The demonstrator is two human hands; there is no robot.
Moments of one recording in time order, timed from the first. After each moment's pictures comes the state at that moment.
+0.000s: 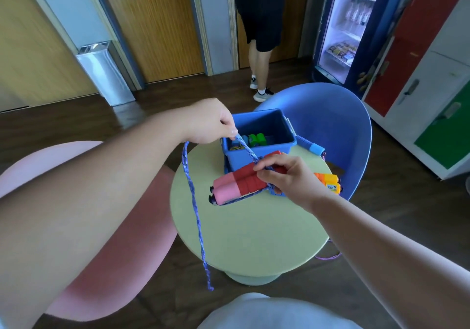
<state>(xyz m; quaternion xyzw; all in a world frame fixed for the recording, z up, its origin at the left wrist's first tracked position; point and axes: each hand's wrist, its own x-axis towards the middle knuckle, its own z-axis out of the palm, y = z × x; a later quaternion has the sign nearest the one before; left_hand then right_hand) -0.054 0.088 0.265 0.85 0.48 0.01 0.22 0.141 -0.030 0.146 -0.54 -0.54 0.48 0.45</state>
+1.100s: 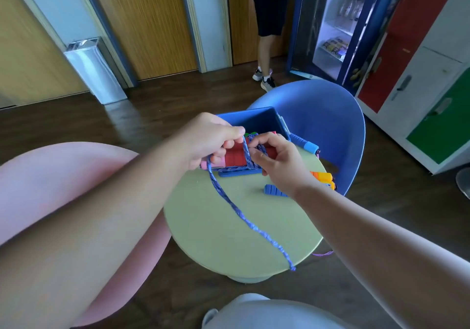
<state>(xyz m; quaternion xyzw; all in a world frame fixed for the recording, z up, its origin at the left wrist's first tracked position) -0.035 0.053 0.237 0.62 0.54 0.21 0.53 0.135 -0.003 0.152 -0.53 -0.56 0.39 0.51</state>
